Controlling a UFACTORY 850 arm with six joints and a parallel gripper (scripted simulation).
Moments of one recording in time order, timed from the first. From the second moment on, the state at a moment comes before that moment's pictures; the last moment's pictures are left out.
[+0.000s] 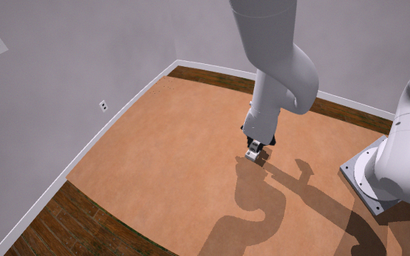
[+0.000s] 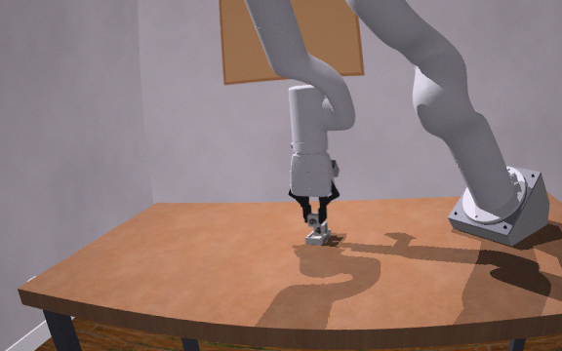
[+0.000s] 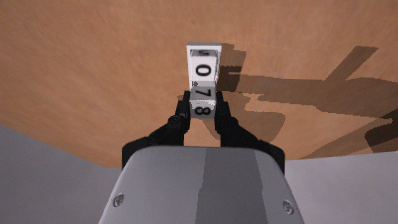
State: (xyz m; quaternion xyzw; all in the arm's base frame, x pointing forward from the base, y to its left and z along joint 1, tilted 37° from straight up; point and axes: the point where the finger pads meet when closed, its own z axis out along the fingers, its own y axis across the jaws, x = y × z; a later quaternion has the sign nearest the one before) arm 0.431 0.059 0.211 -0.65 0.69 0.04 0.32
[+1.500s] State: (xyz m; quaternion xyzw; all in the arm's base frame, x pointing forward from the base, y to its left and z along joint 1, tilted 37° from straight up) arm 0.435 0.064 0.202 -0.65 0.69 0.04 0.32
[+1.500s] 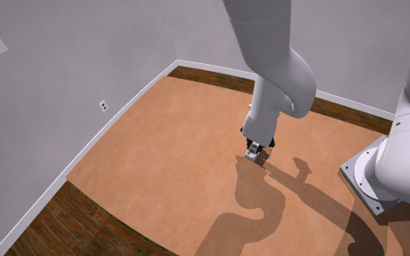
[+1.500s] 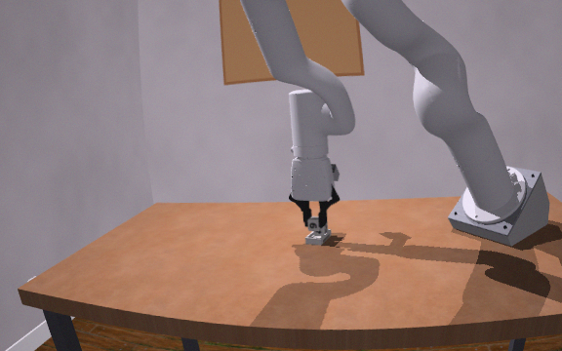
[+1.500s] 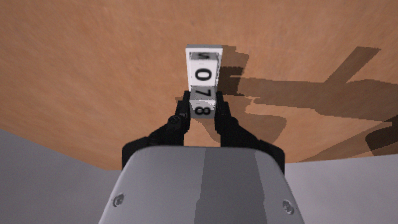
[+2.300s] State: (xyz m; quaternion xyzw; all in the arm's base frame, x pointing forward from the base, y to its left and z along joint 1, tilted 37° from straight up) arm 0.440 0.070 0.192 -0.65 0.69 0.04 0.32
